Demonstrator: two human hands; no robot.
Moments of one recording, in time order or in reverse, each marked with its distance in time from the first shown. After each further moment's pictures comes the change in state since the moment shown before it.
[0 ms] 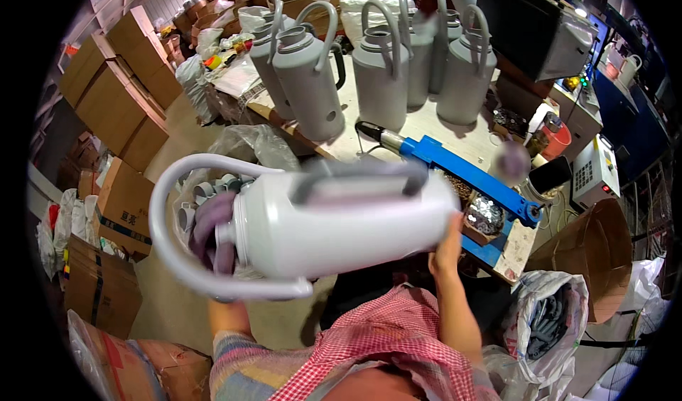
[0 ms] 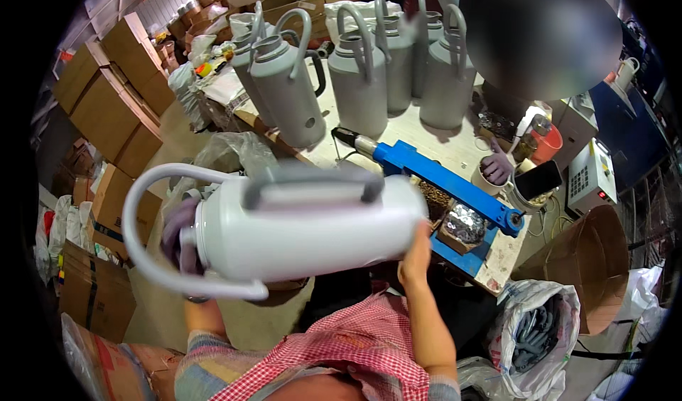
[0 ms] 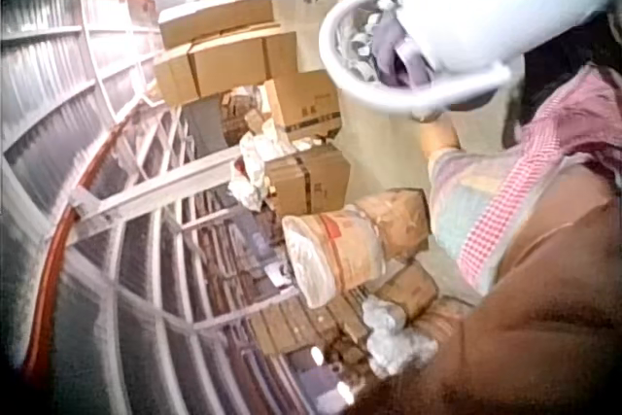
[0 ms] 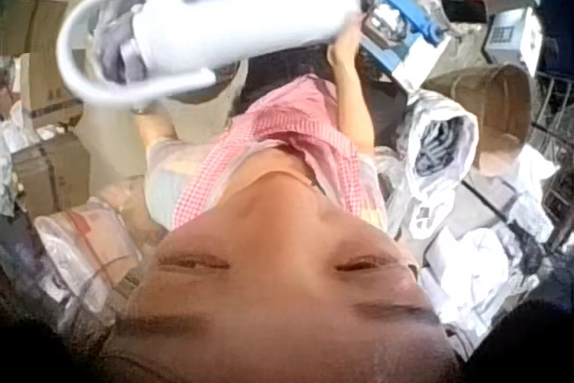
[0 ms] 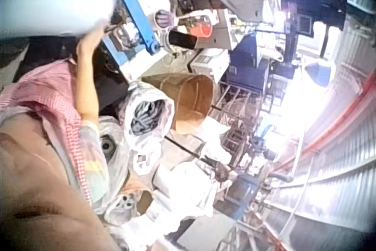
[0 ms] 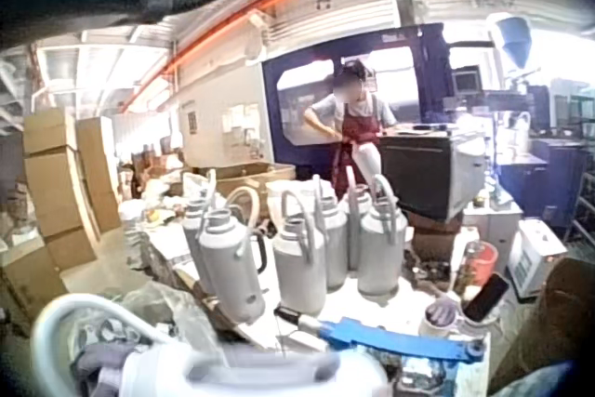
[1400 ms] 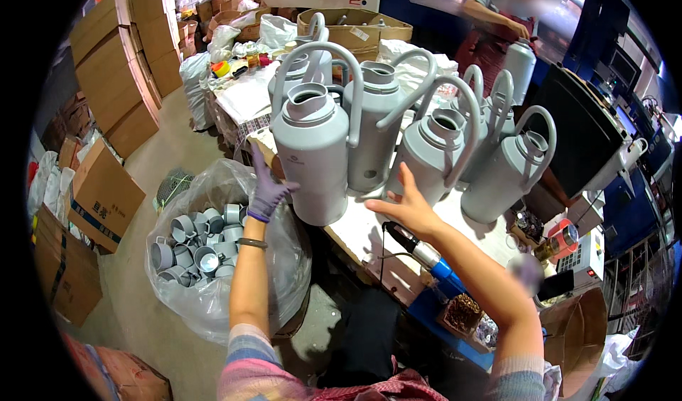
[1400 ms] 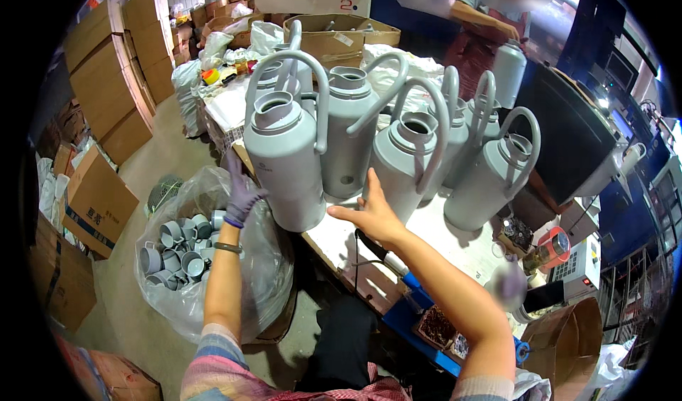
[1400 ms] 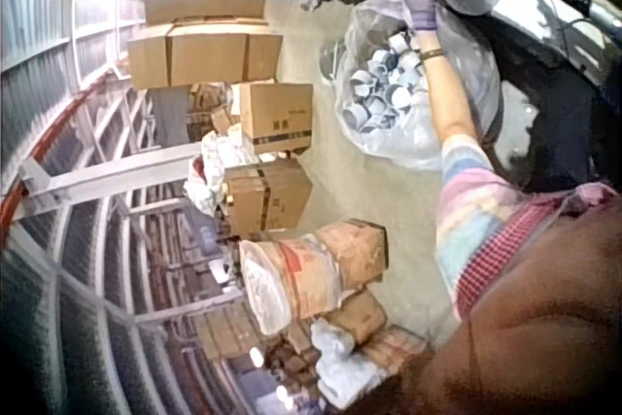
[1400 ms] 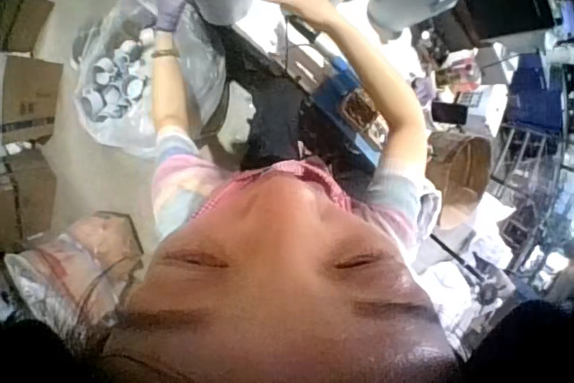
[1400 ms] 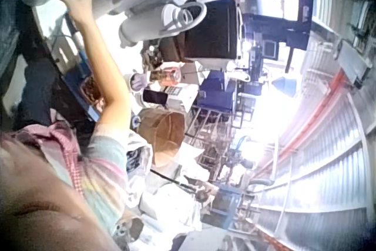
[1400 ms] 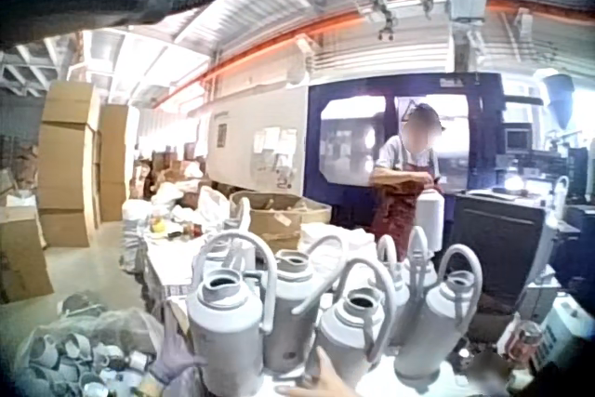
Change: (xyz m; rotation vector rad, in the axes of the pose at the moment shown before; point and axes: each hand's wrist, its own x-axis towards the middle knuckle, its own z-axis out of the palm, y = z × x) left_hand 0.091 -0.415 0.126 -0.157 0.091 -0.318; right_hand 0.216 -0.027 0.288 -0.817 -0.829 0.013
